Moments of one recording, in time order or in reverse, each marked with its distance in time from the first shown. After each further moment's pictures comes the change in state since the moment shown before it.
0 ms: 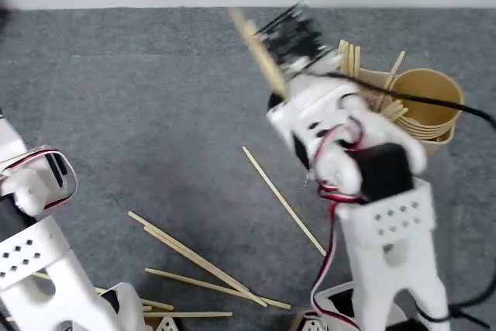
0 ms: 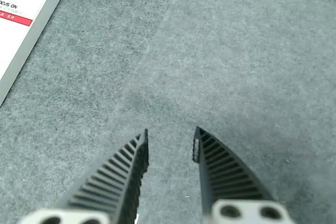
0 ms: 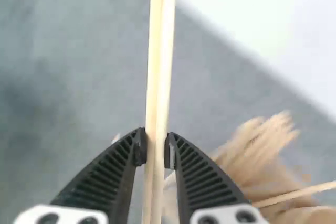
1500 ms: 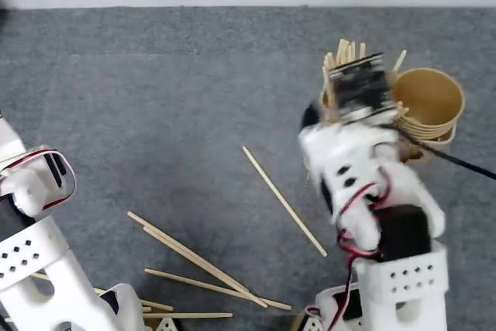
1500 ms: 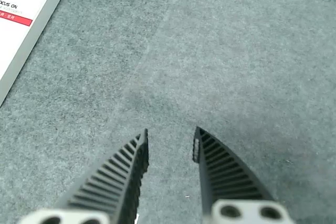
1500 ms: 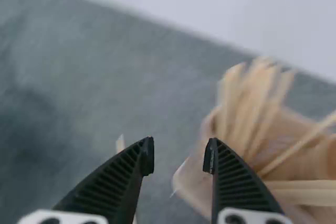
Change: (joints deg) left arm 0.0 0.0 0.0 0.0 0.0; right arm 1.0 -20.9 27.6 -2.5 -9.0
